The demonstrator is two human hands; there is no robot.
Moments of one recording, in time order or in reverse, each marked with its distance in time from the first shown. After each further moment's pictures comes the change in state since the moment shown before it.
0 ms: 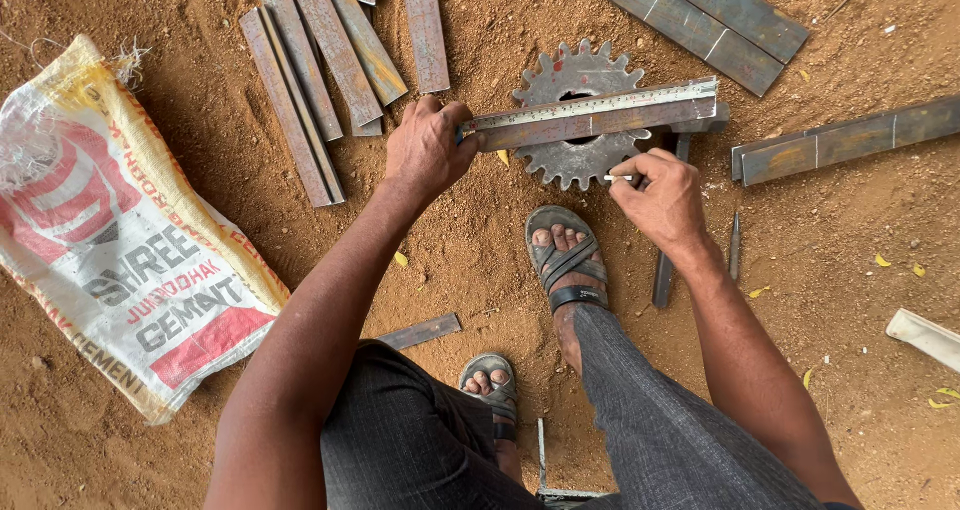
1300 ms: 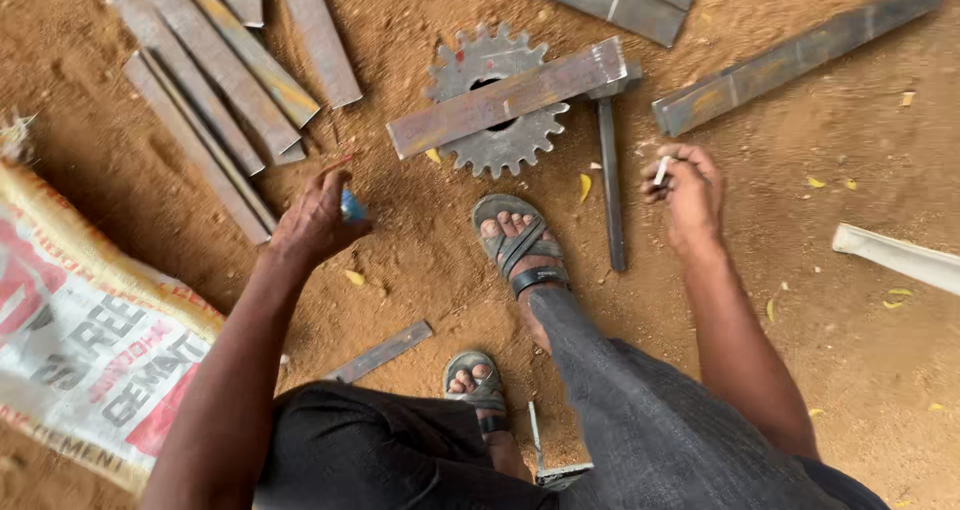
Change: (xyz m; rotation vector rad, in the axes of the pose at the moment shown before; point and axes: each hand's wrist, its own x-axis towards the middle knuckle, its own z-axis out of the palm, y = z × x) left_hand -0.044 -0.084 0.024 0.025 -0.120 0.244; right_hand -0.077 0.090 -0.033 0.931 0.369 0.560
